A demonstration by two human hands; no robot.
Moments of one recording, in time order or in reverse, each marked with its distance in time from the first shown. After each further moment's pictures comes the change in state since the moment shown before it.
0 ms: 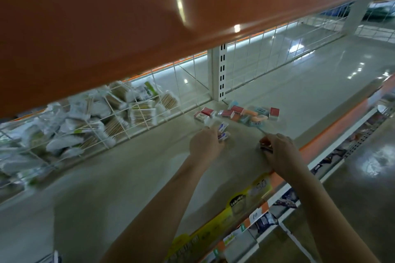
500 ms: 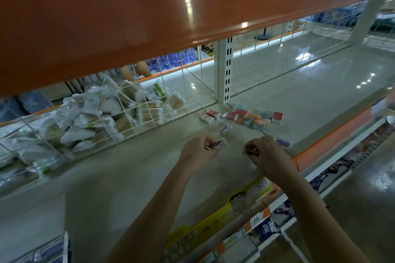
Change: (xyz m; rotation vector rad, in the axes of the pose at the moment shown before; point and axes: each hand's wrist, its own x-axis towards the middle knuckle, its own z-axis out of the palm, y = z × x) left_hand -0.043 -0.021 -0.025 -0.456 -0.080 -0.151; right_hand -0.012 -0.024 0.002 0.105 -0.040 -0.208
